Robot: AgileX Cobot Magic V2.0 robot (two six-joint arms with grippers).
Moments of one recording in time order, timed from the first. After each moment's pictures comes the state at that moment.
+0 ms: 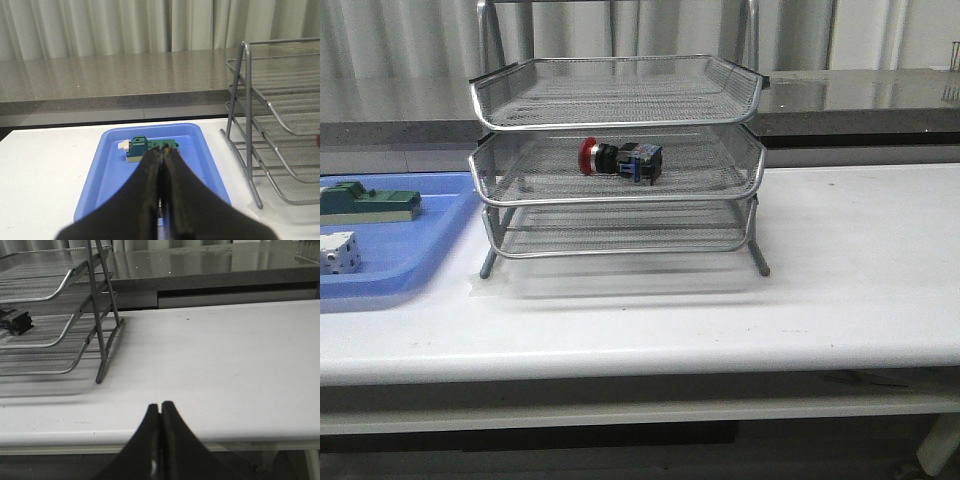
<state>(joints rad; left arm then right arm) 0.06 0.31 -0.30 -0.44 0.14 0.47 0.07 -0.01 0.03 0.02 0.15 0.06</state>
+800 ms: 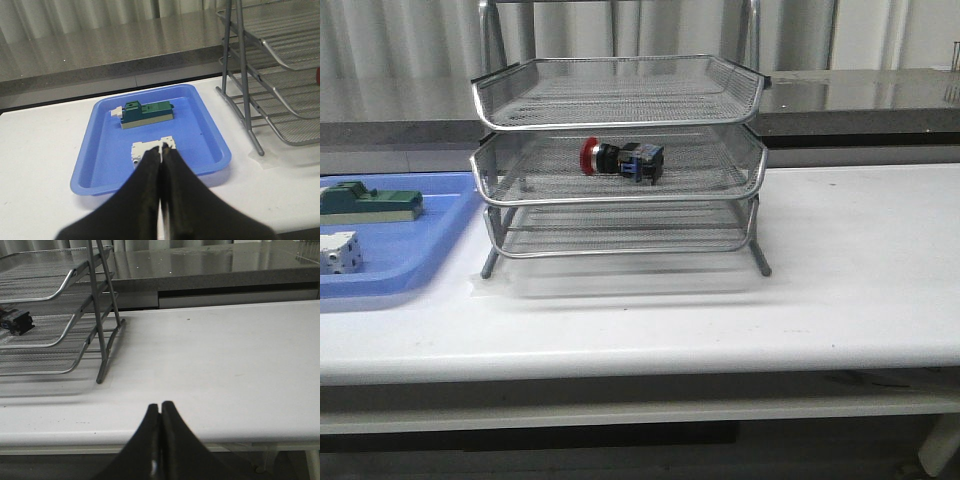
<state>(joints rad) -0.03 0.29 -0.14 0.01 0.05 0.12 0.07 -0.01 0.03 0.02 0.15 0.06</state>
